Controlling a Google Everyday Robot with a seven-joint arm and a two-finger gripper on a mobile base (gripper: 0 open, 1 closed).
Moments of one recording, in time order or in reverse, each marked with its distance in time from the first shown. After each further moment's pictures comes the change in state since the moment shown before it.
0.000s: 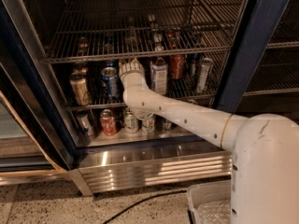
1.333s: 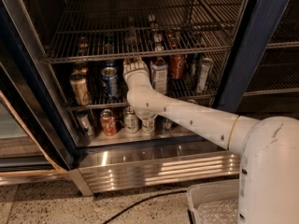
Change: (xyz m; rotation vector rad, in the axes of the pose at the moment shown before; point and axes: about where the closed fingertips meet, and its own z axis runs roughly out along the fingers) arm 0.000 -0.018 -0.012 0.030 0.015 0.001
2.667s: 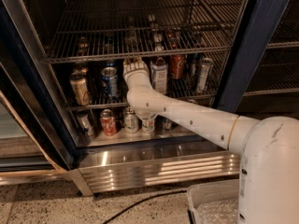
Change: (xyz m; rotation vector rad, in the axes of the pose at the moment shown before) arm 0.000 0.000 0.000 0.000 0.000 0.000
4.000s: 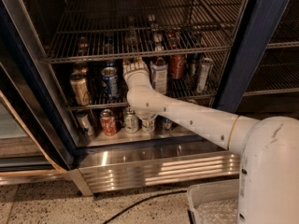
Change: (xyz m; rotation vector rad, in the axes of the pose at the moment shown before) arm 0.000 0.000 0.000 0.000 0.000 0.000
